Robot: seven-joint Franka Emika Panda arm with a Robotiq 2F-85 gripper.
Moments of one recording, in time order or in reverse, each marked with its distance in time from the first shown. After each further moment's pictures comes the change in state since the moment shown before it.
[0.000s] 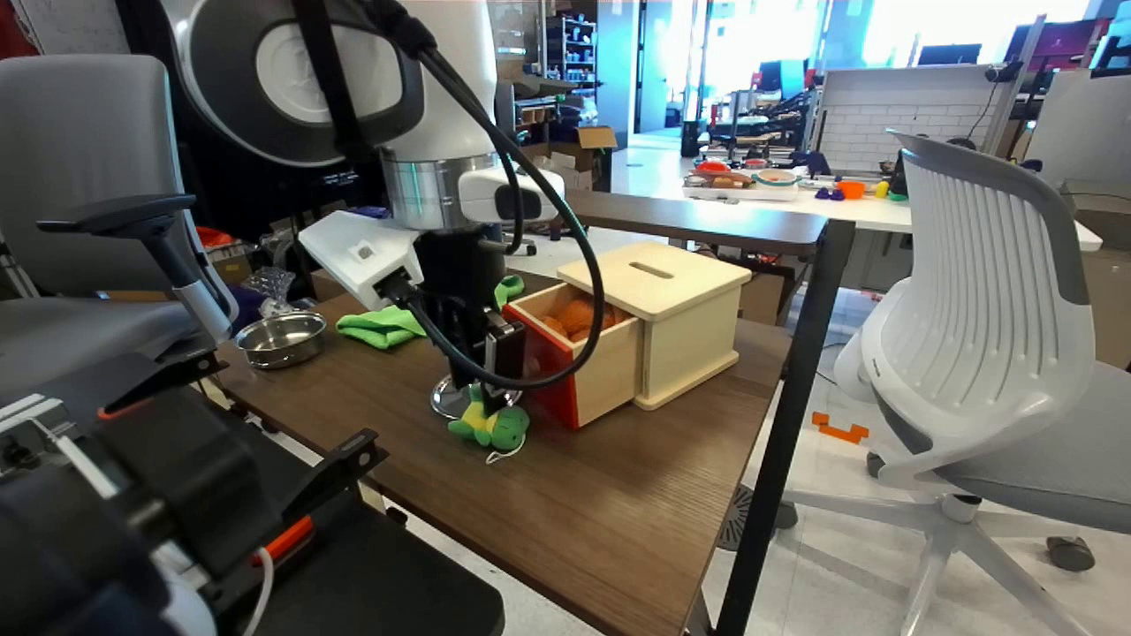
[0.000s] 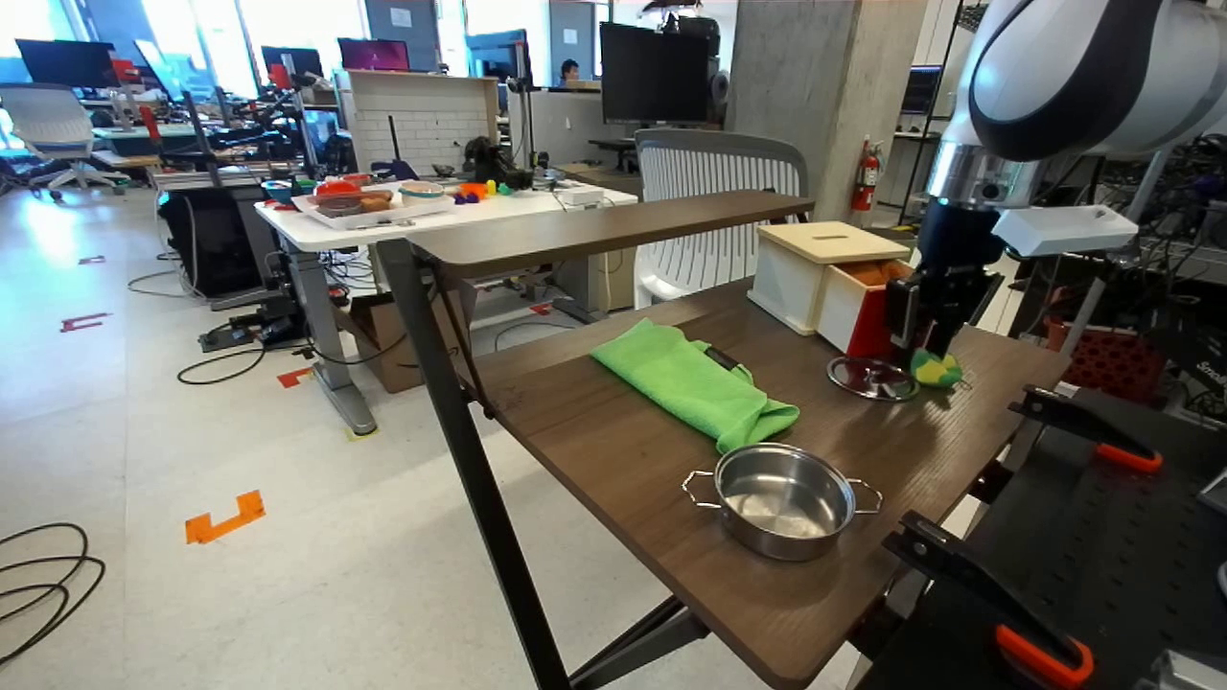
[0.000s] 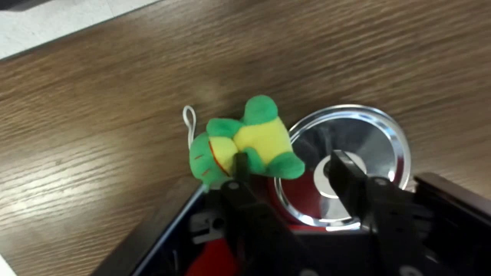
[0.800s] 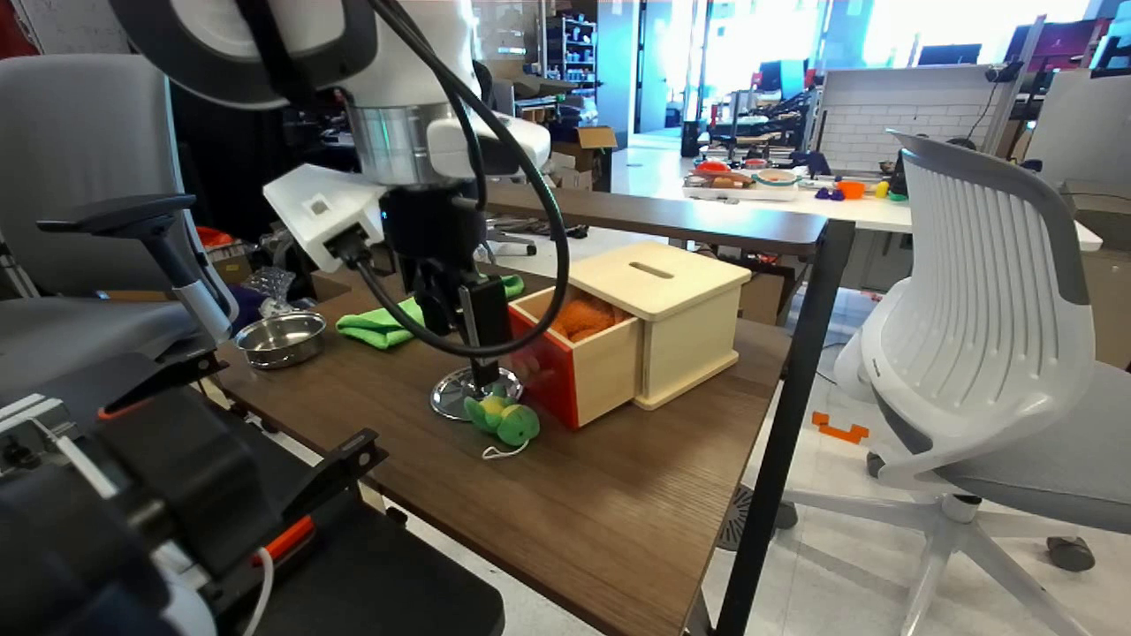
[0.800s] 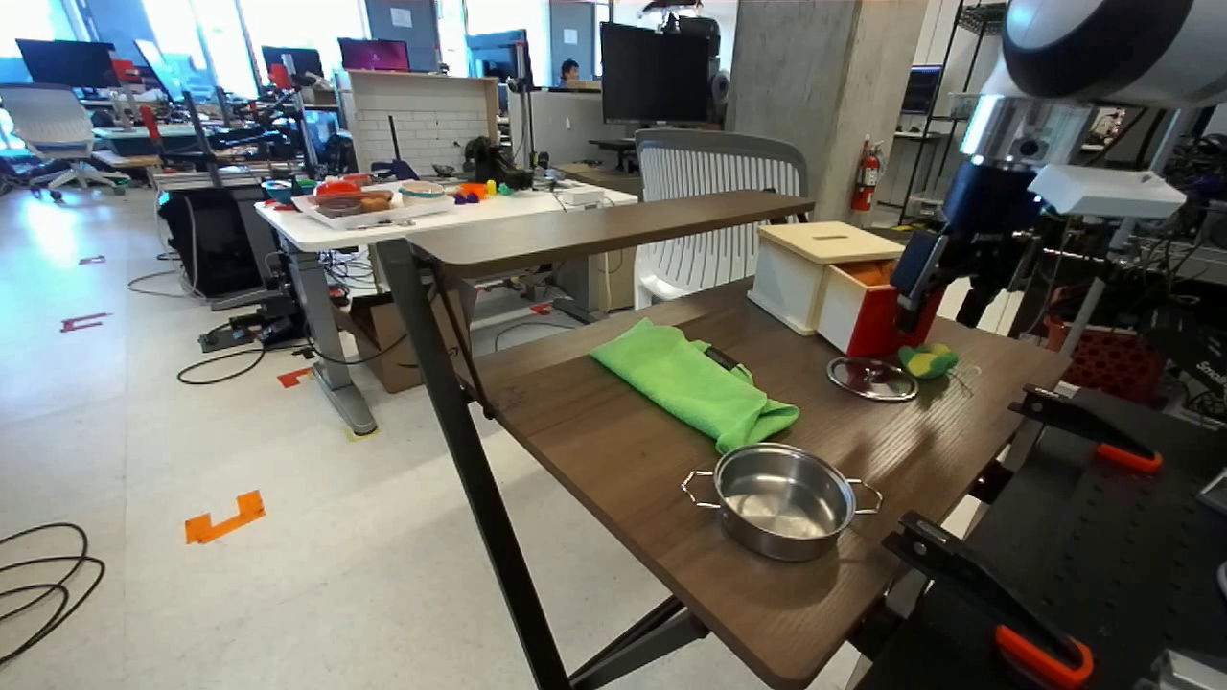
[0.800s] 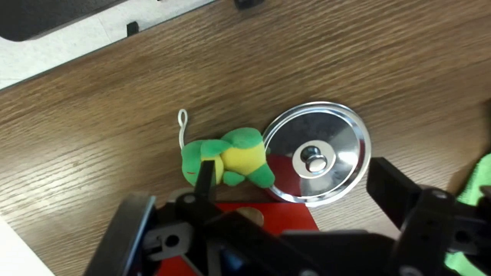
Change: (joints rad) arm -0.042 -0.143 0.045 -0.095 0.133 -0.009 -0.084
